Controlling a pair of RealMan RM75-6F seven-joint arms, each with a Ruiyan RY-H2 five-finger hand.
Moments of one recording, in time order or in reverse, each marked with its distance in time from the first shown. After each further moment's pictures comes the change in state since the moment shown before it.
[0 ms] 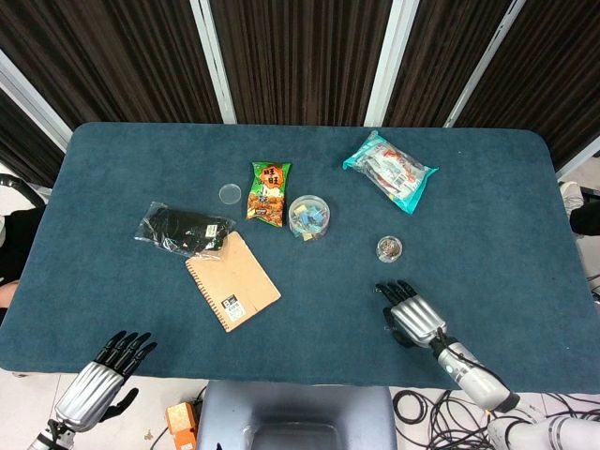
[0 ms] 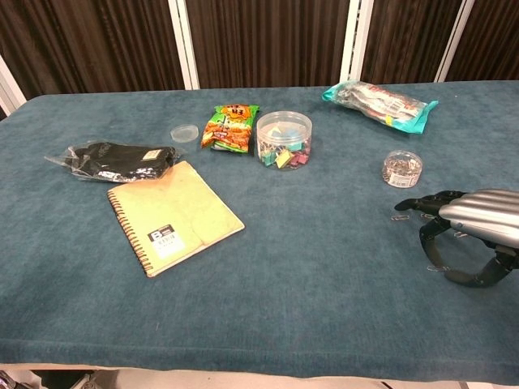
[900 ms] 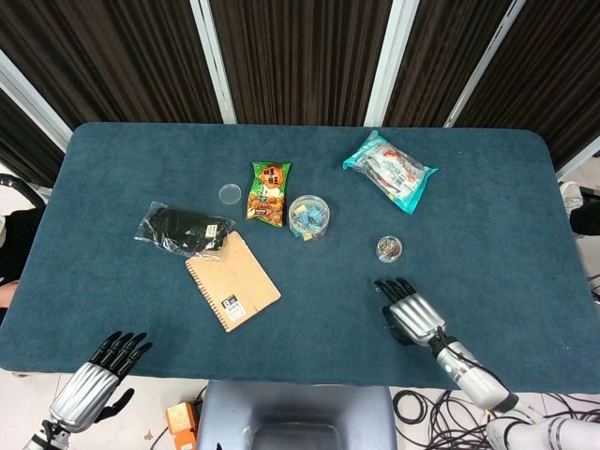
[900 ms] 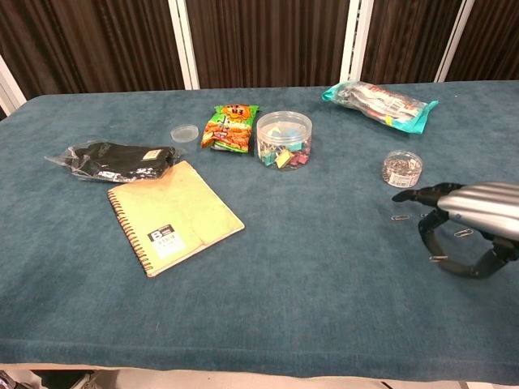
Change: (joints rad) left arm 0.006 0.005 -0.002 0.024 0.005 0.010 -0.033; right arm -0.010 0.008 0.026 -0.014 -0.019 0.027 0.021
